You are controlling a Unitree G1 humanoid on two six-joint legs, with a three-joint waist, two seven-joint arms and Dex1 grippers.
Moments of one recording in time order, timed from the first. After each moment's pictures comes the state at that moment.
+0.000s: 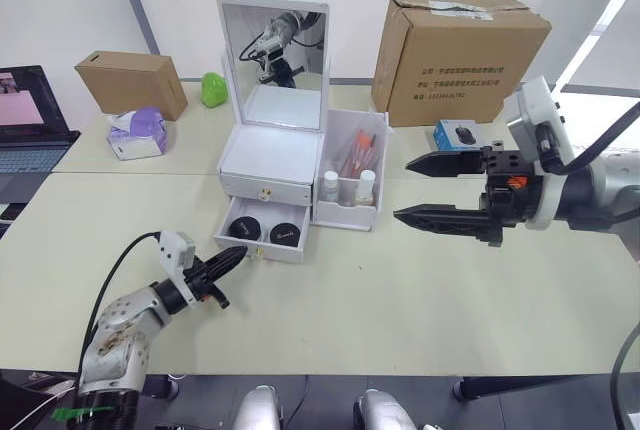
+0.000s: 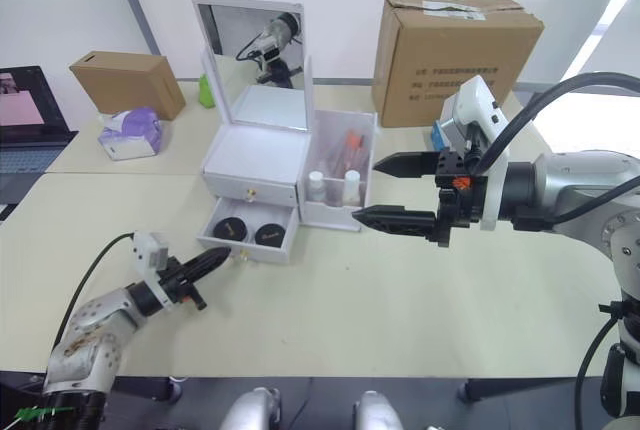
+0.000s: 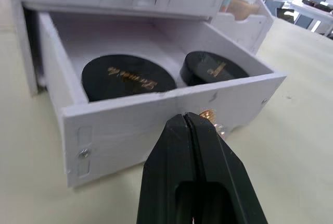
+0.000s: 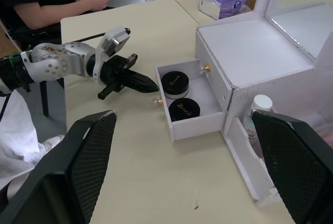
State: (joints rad) left arm -0.10 0.44 0.19 0.05 -0.46 0.21 -0.91; right arm -0.67 -1.02 -0.19 -0.48 1.15 1.11 0.76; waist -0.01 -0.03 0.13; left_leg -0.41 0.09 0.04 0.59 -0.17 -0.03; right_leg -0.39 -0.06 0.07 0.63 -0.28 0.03
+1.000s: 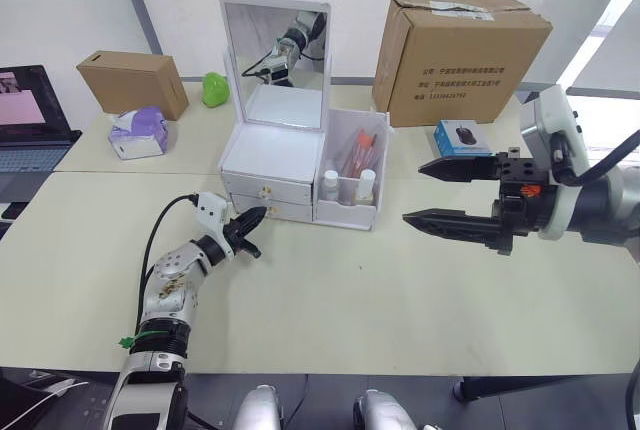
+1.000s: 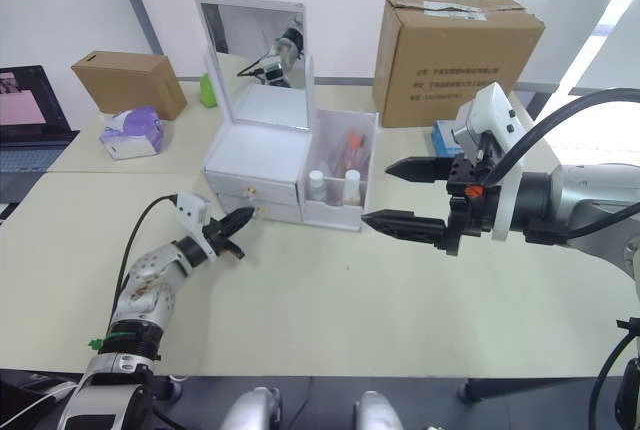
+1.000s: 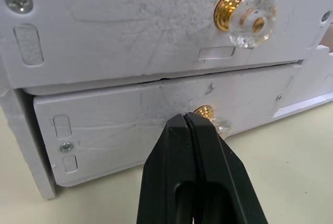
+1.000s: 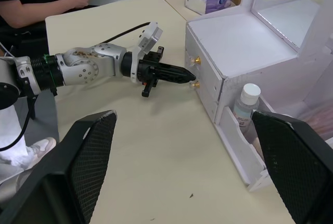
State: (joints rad) left arm -0.45 0.34 0.12 0.51 -0.30 -0.02 -0.76; right arm -0.58 -1.06 -0.27 -0.53 1.20 1.11 0.69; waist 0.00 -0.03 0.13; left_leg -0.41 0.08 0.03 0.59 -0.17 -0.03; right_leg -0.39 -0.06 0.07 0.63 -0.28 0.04
